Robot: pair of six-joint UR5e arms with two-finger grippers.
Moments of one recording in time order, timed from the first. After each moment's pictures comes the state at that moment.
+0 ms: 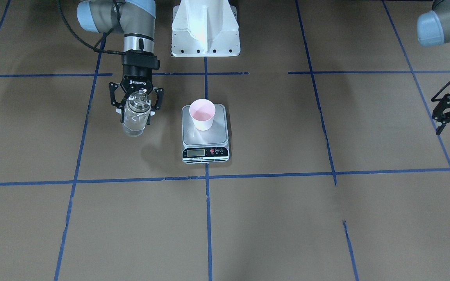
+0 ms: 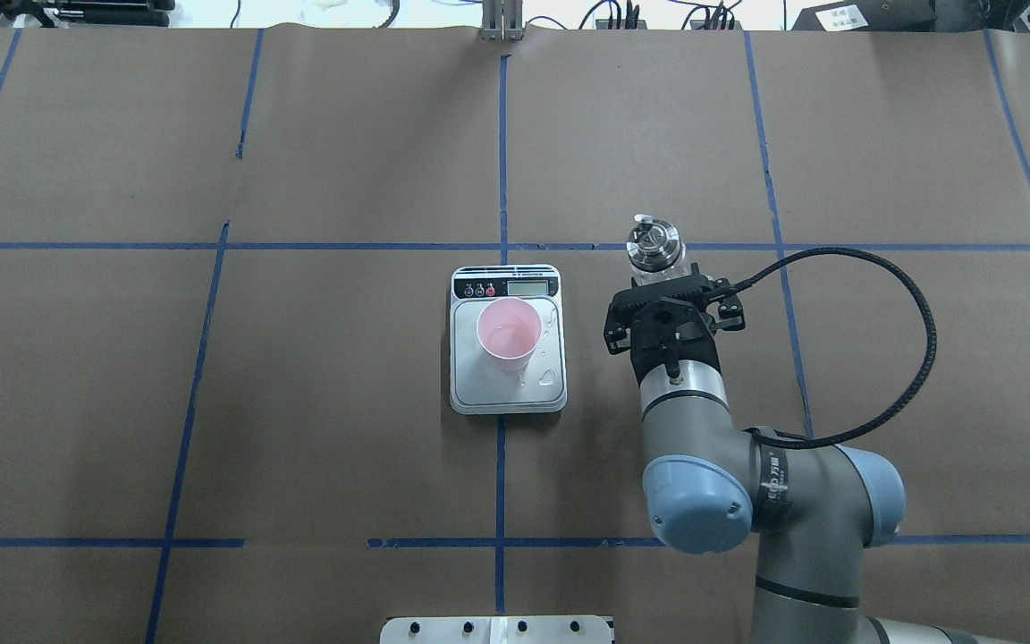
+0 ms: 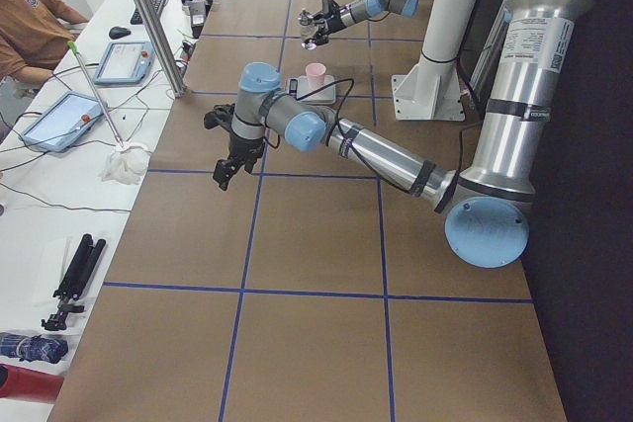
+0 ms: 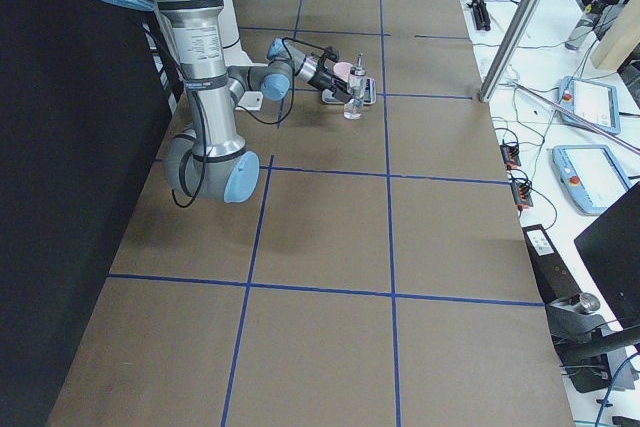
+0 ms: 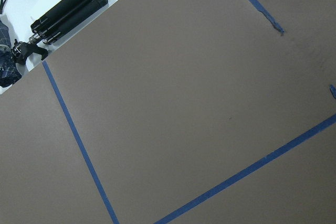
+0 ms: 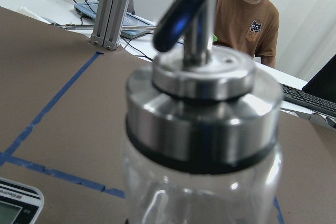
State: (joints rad) left arm -1.25 -1.74 -1.84 -1.72 -2.01 -0.02; right arm 0.25 -1.20 1.90 -1.48 0.70 1.09
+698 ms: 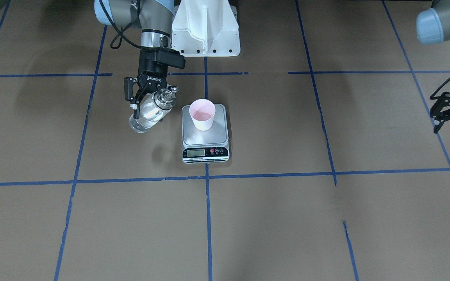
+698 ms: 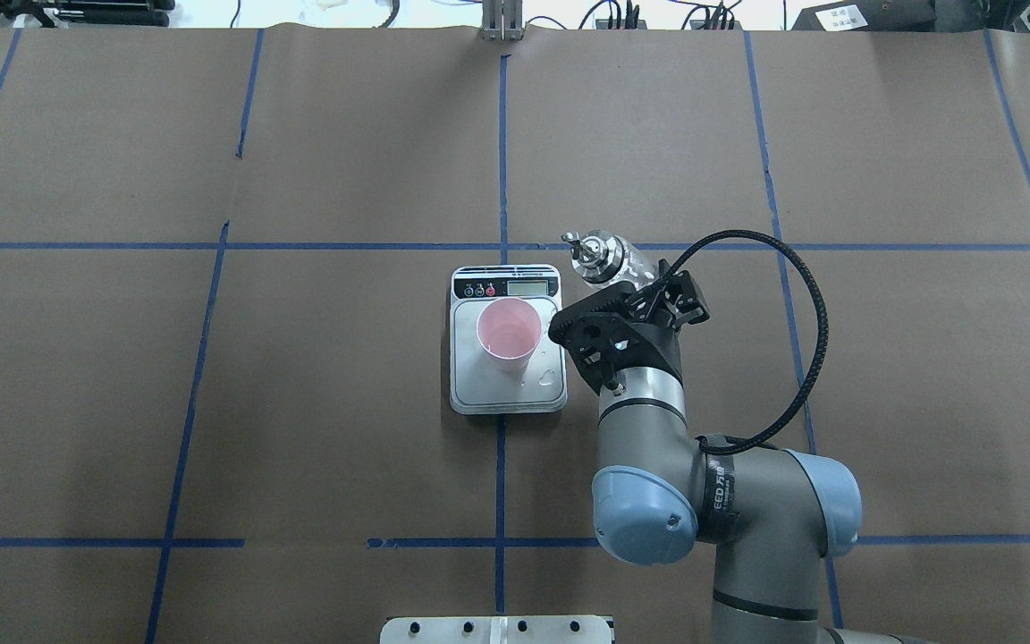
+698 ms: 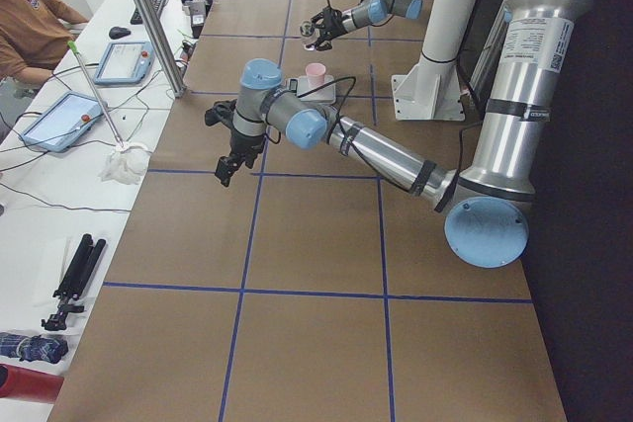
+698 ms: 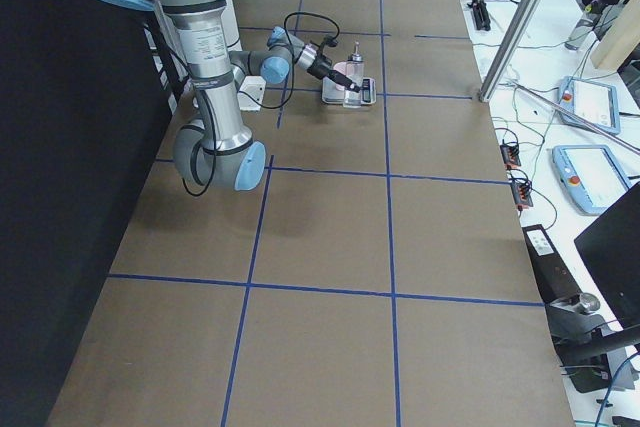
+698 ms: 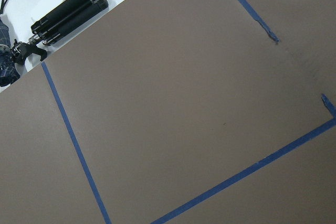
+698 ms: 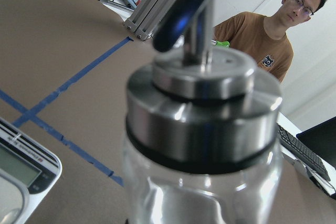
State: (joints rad) left arm -1.24 -1.74 -1.85 -1.72 -2.03 -0.07; right arm 0.22 -1.13 1.88 -1.62 0.65 0.82
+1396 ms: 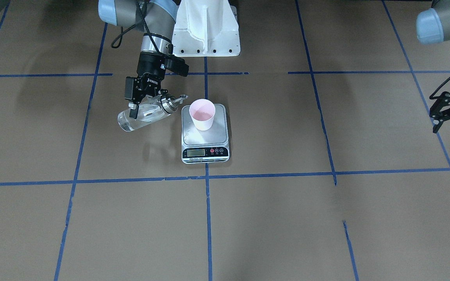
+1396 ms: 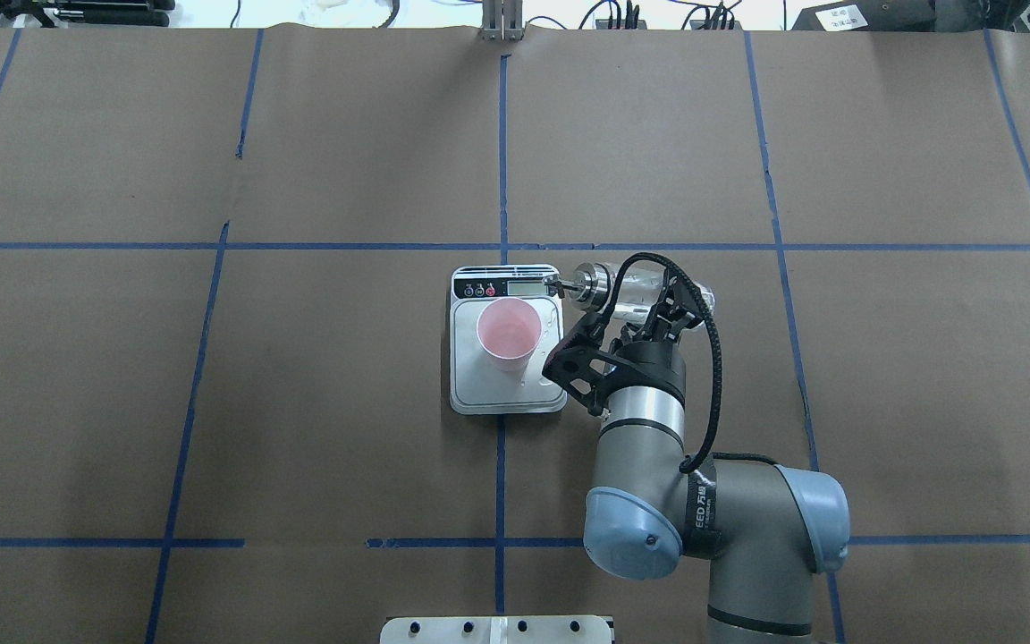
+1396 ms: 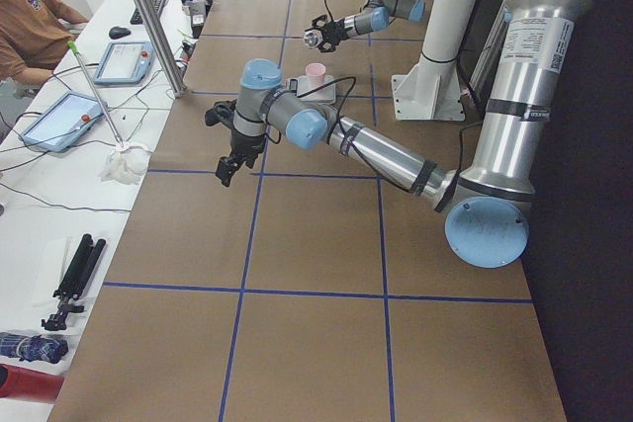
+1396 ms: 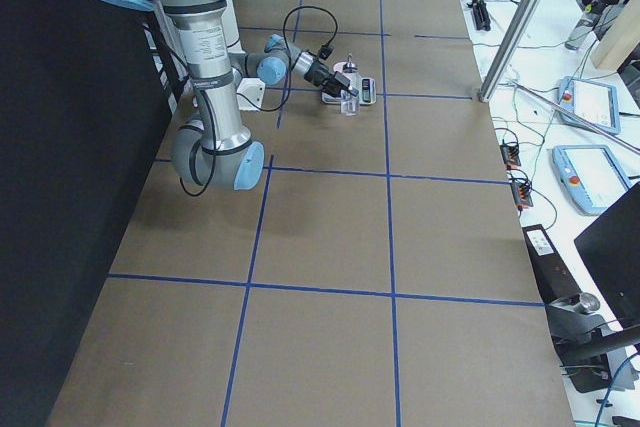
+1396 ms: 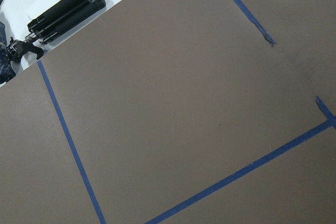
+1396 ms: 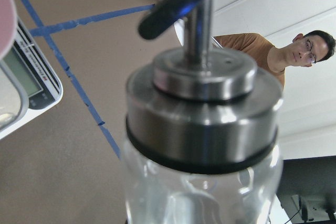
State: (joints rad) left arm -1.24 -1.74 -1.85 -1.72 -2.04 -0.07; right arm 0.19 -1.13 1.86 -1.76 0.58 0.56
